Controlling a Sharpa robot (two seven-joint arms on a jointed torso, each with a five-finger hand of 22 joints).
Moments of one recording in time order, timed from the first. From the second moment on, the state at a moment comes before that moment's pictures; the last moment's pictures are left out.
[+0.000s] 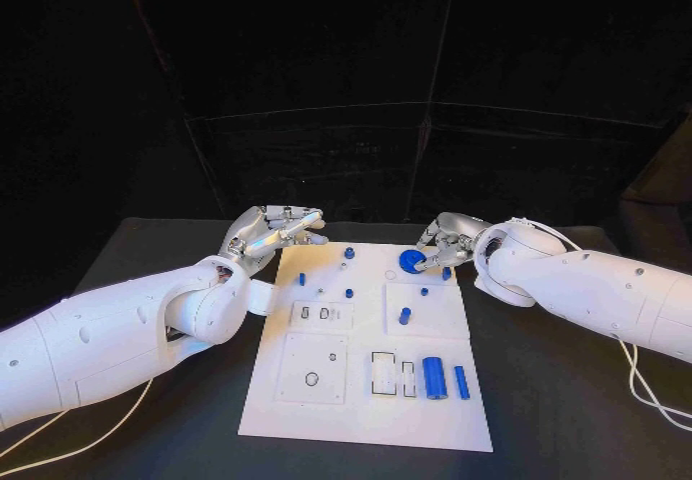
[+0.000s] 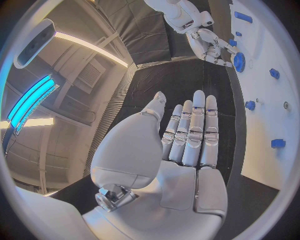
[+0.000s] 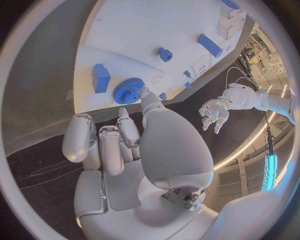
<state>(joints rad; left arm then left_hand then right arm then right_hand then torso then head) 1.17 -0.82 -0.02 1.46 -0.06 -0.25 0.53 1.36 0.02 0.04 0.07 0.05 0.98 0.21 0.11 0.07 1.07 0.15 0.13 0.07 1.18 0.10 0.21 0.17 0.17 0.91 0.22 0.32 0.13 1.27 -0.65 -0.05 1.20 -1.33 -0.21 -0.20 1.35 -0.08 -0.02 0.10 0.25 0.87 0.16 0.14 0.07 1.36 0.07 1.29 1.20 1.47 -0.01 1.49 1.31 0.10 1.36 0.10 1.39 1.12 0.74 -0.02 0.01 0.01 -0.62</state>
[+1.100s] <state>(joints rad) 1.17 -0.81 -0.02 1.45 -0.06 -0.25 0.52 1.36 0.02 0.04 0.07 0.05 0.98 0.21 0.11 0.07 1.07 0.15 0.13 0.07 1.18 0.10 0.21 0.17 0.17 0.91 0.22 0.32 0.13 1.27 -0.60 -0.04 1.16 -1.40 -0.17 -0.22 1.38 -0.03 0.07 0.06 0.20 0.95 0.15 0.20 0.07 1.41 0.06 1.37 1.31 1.47 -0.01 1.50 1.31 0.10 1.38 0.09 1.41 1.16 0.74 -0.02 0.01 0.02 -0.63</state>
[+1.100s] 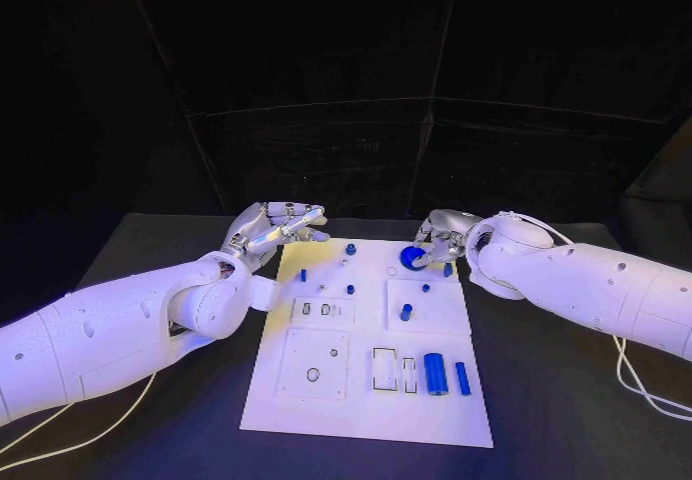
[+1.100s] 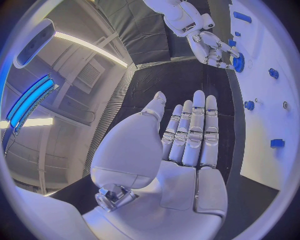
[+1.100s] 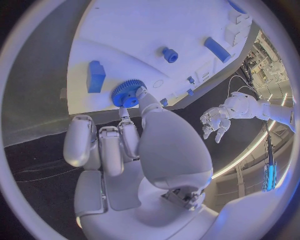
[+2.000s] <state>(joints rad) 1.17 -0.82 -0.02 1.45 -0.06 -0.24 0.52 1.36 0.02 0.04 0.07 0.05 0.98 0.21 0.11 0.07 1.07 0.15 0.13 0.07 1.18 0.10 0.21 0.17 0.17 0.91 0.22 0.32 0.12 1.26 -0.58 -0.05 1.29 -1.49 -0.37 -0.22 1.36 -0.01 0.18 0.01 0.17 0.99 0.15 0.19 0.07 1.44 0.04 1.41 1.31 1.47 -0.03 1.51 1.31 0.08 1.40 0.07 1.42 1.19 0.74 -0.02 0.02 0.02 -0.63</state>
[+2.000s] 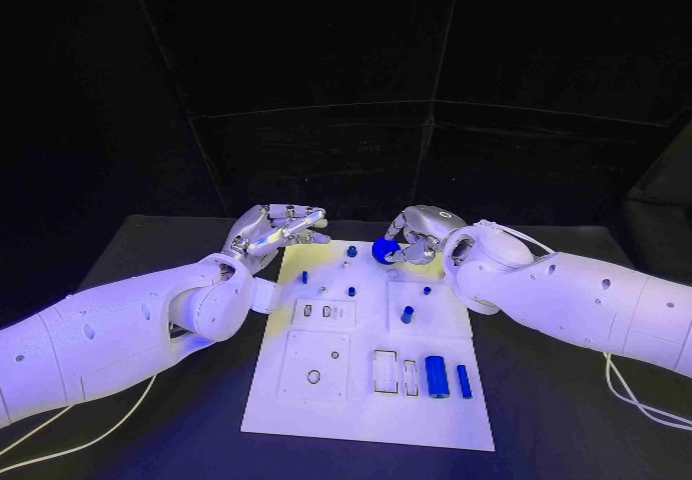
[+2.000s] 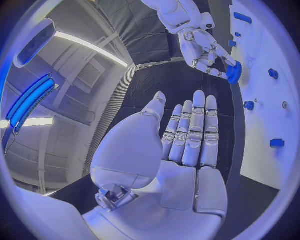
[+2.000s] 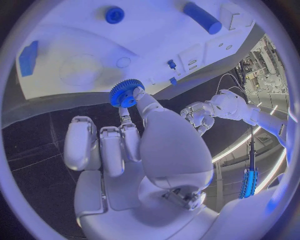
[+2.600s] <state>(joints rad) 1.17 -0.81 -0.02 1.44 -0.06 -0.24 0.52 1.36 0.02 0.04 0.07 0.05 0.98 0.21 0.11 0.07 1.07 0.15 0.13 0.07 1.18 0.10 0.21 0.17 0.17 0.91 0.22 0.32 0.12 1.25 -0.44 -0.05 1.22 -1.57 -0.36 -0.22 1.35 -0.03 0.21 0.01 0.17 0.99 0.15 0.17 0.07 1.44 0.04 1.41 1.31 1.47 -0.03 1.51 1.31 0.08 1.40 0.07 1.43 1.21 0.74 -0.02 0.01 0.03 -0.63</state>
